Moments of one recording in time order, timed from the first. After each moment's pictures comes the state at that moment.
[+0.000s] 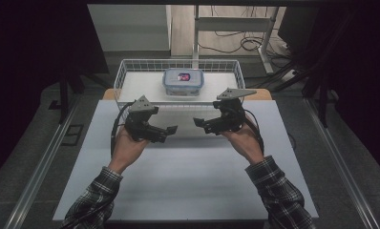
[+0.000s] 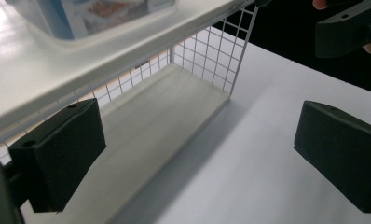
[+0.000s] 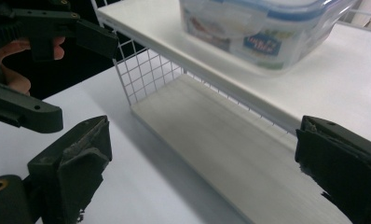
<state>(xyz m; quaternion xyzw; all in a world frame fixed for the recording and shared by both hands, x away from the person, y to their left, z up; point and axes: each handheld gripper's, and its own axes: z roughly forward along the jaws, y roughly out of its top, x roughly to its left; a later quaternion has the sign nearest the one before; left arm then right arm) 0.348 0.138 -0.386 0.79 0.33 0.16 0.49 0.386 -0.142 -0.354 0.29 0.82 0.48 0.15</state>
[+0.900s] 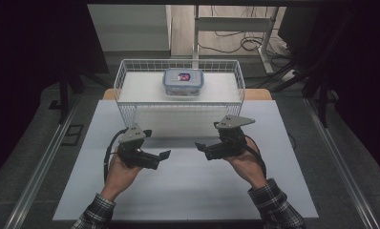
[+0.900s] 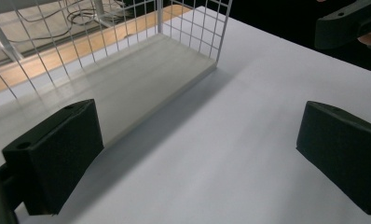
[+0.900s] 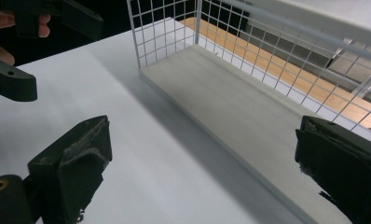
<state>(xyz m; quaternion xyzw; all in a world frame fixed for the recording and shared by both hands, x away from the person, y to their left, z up) 0.296 0.151 -0.436 0.78 0.34 0.16 0.50 0.341 -0.151 -0.398 0.26 0.83 0.46 0.17</state>
